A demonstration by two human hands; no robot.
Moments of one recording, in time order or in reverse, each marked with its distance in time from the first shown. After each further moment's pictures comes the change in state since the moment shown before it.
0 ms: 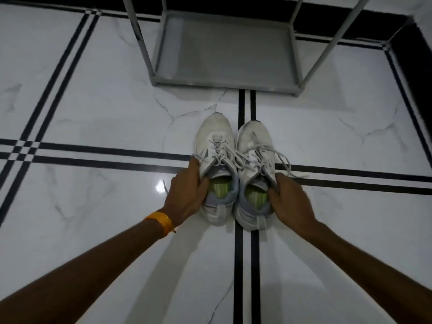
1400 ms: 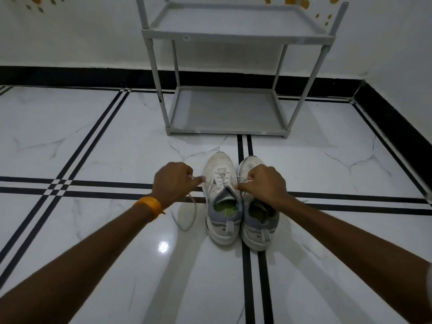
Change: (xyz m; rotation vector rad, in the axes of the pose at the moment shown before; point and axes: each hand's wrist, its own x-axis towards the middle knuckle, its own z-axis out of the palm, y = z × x) left_hand 0.028 0.017 -0.076 0.384 0.067 0.038; right_hand 0.041 -0.072 -0.019 0.033 0.130 -0.101
